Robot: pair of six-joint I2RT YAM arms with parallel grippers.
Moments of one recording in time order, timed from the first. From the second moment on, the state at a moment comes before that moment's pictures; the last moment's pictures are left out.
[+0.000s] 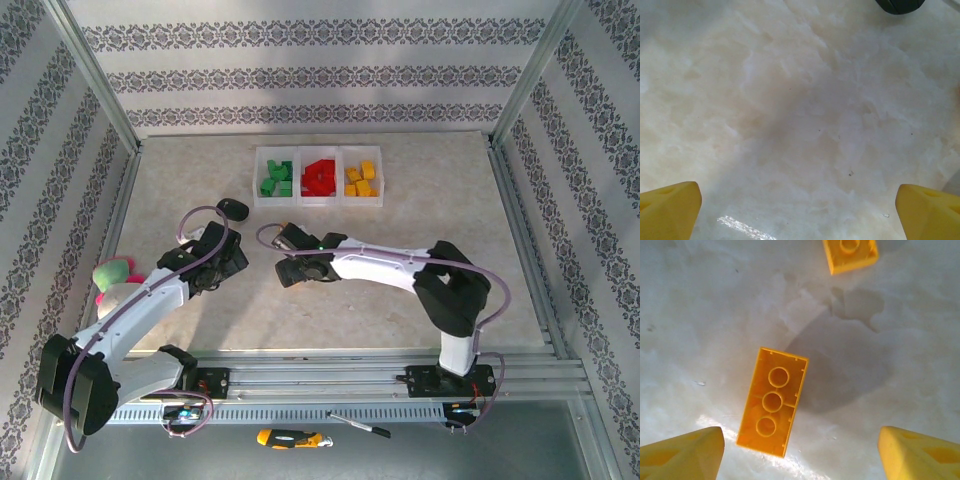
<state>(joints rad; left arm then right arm) -0.40 1.11 0.76 -0.78 -0.32 -0.94 0.96 1.88 1.31 -0.57 0.17 0.51</state>
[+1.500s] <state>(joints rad) -0.63 1.15 0.70 -0.42 -0.15 -0.87 0.56 1.80 1.38 -0.59 0.24 0.45</state>
